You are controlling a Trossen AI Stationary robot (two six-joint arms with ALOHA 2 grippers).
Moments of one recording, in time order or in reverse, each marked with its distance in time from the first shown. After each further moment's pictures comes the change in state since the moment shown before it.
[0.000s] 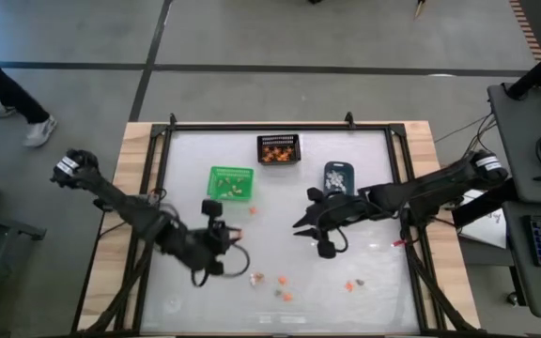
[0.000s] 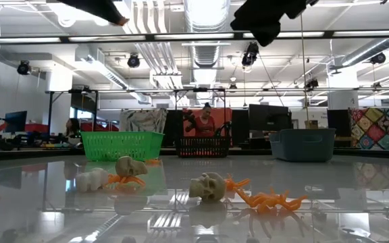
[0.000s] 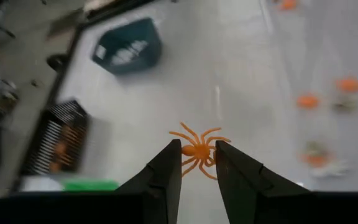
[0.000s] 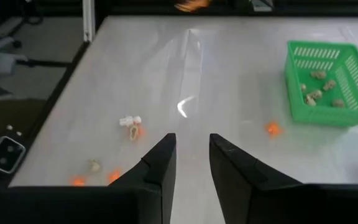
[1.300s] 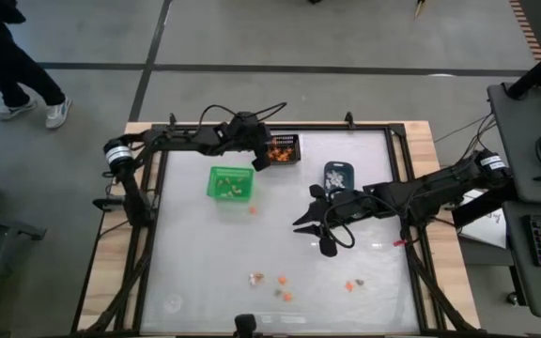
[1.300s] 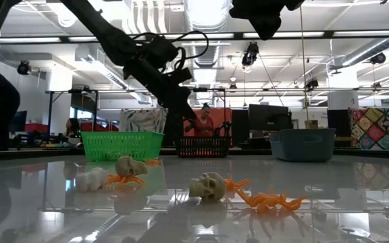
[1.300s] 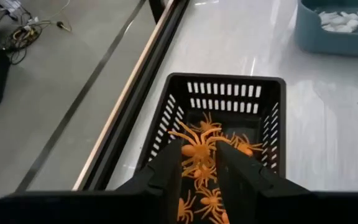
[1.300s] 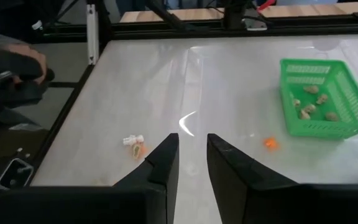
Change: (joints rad) left arm 1.110 0.451 0.085 0.609 0.719 0.508; right arm -0.001 -0.046 -0.018 0.052 0.006 0.025
